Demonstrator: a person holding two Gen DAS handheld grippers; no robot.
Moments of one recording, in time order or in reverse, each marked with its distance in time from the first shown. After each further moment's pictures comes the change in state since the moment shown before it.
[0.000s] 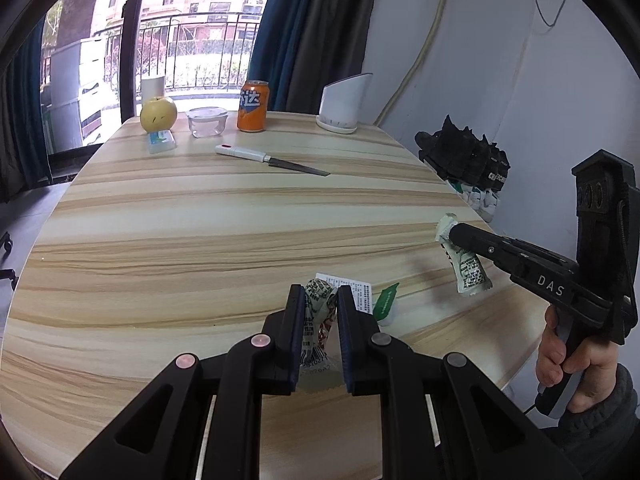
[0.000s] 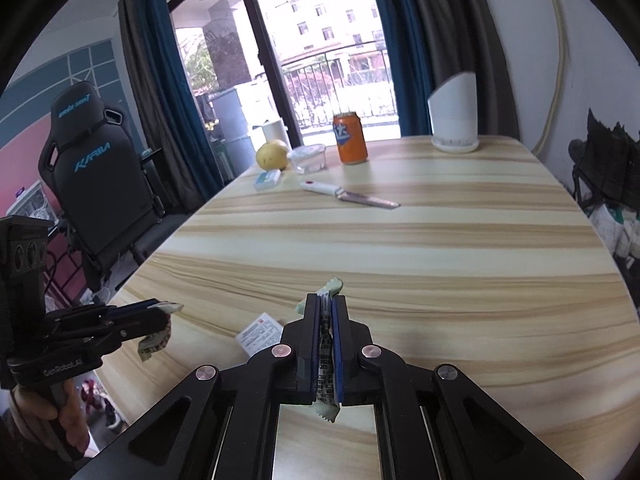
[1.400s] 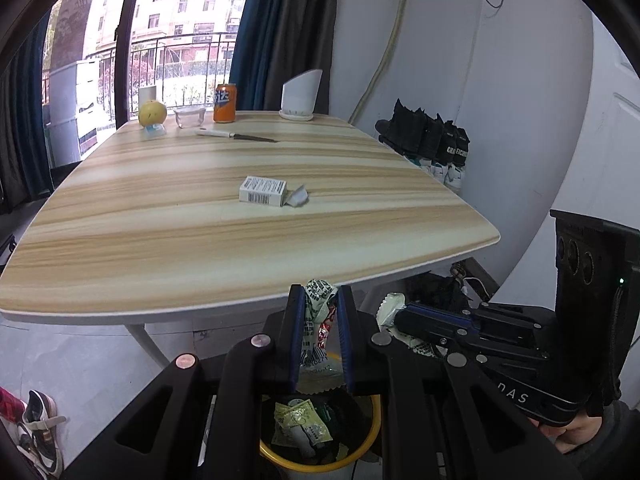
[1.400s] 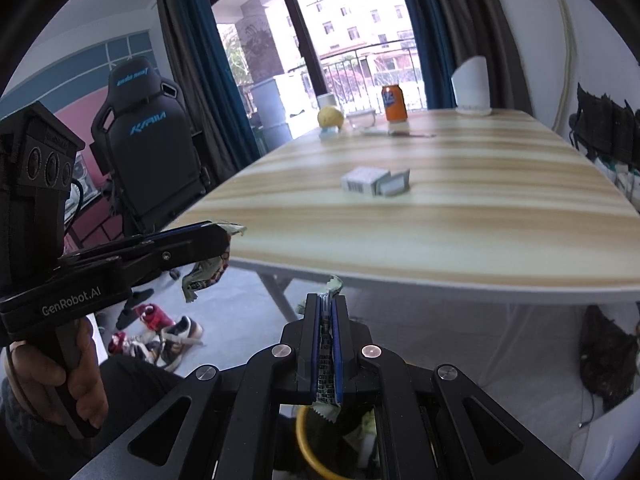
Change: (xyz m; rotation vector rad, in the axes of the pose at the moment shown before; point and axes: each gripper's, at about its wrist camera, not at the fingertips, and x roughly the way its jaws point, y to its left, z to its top) left arm -0.046 -0.062 -0.114 0.070 -0.042 -0.013; right arm -0.087 0.061 -0.164 -0.020 0.049 0.100
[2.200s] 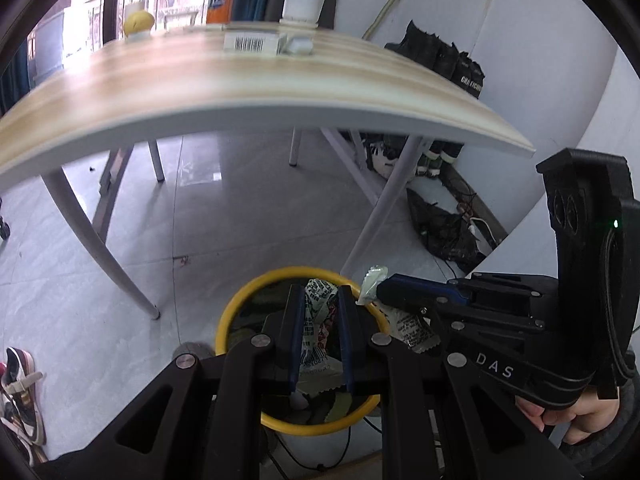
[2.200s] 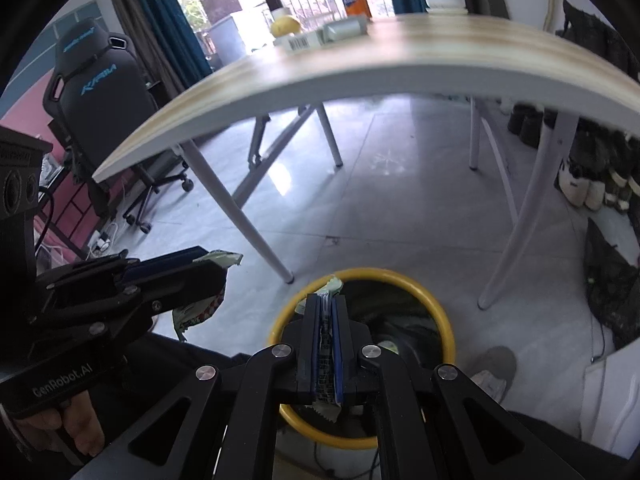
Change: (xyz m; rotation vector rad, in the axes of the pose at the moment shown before) left arm 0.063 0.000 -0.076 -0.051 0.239 -0.027; right arm 0.070 -0.039 -0.065 0.119 0.257 -0.076
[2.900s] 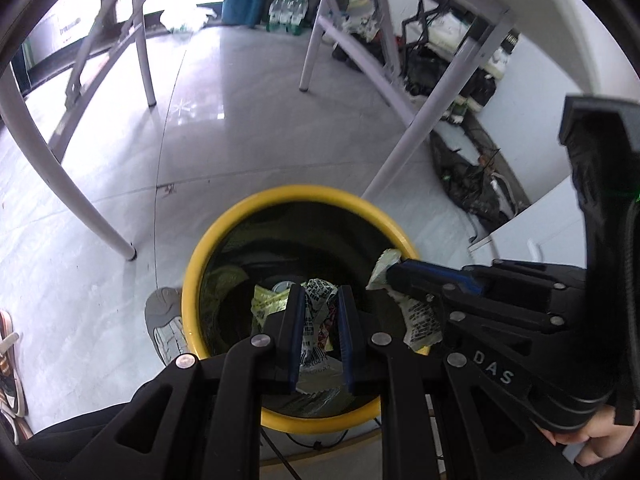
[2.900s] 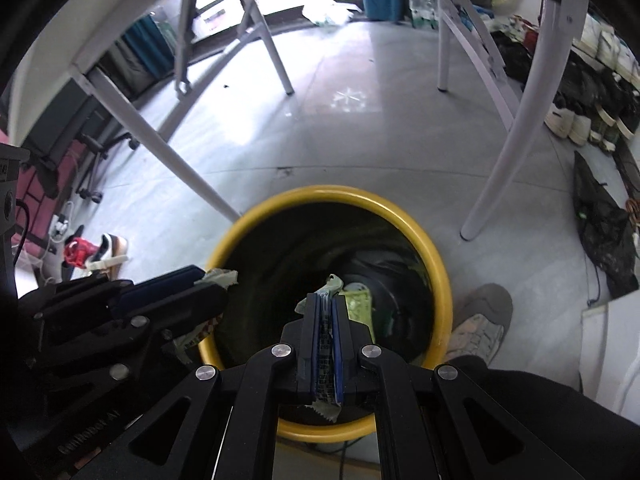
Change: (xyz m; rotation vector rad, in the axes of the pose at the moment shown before) left arm 0.084 0.012 -0.026 -0.070 0.223 0.019; right arm 0.079 -0.027 -0.023 0.084 0.224 -0.145
